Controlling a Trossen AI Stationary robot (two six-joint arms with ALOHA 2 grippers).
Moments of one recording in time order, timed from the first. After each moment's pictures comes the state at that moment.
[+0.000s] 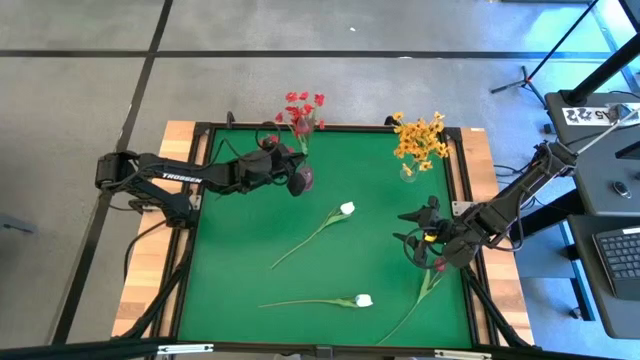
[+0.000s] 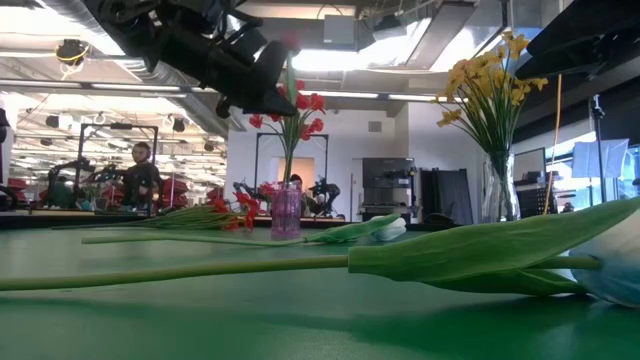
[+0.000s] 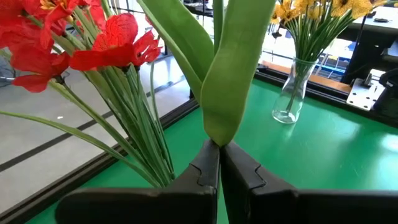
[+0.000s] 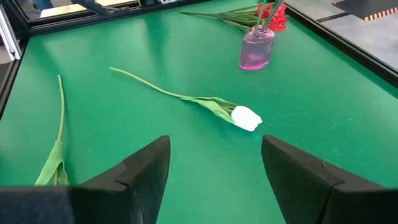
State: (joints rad) left arm 0.21 1.37 0.68 0.41 -0.46 -0.18; right arm 0.72 0.93 0.69 -0.56 0.82 0.75
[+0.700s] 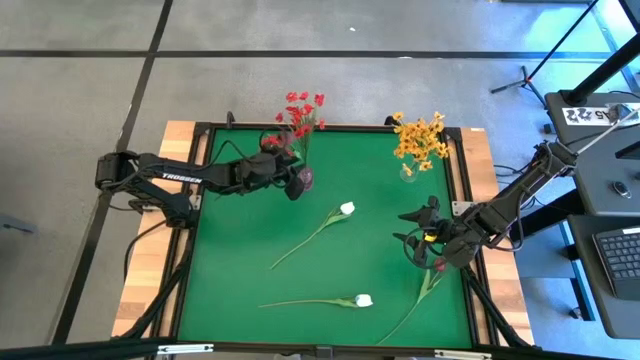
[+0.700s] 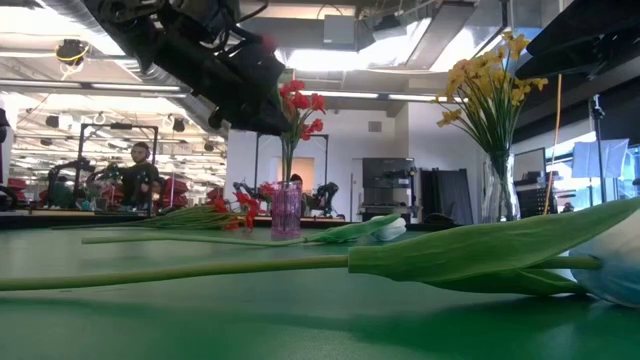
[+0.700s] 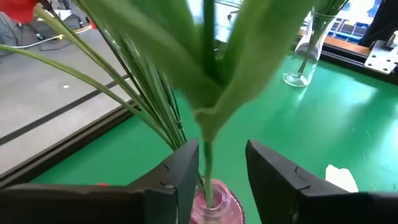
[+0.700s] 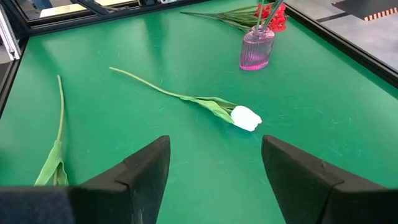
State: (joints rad) left arm 0.20 1.37 0.68 0.26 -0.44 -0.24; right arm 0.72 0.93 0.69 -0.56 0.82 0.75
